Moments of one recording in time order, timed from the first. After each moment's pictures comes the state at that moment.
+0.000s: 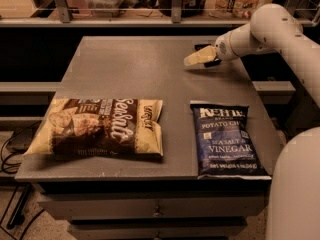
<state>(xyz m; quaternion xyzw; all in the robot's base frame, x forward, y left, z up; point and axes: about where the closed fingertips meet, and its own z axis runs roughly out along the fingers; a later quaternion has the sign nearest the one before) 0.803 -0.156 0.838 -0.26 0.86 0.16 0.40</state>
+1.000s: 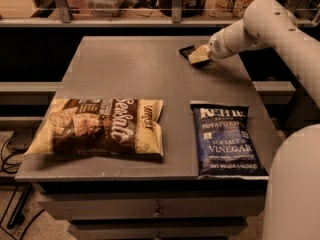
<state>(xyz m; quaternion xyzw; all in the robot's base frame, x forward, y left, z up) 0.795 -0.140 0.848 -0.29 0.86 0.15 0.39</state>
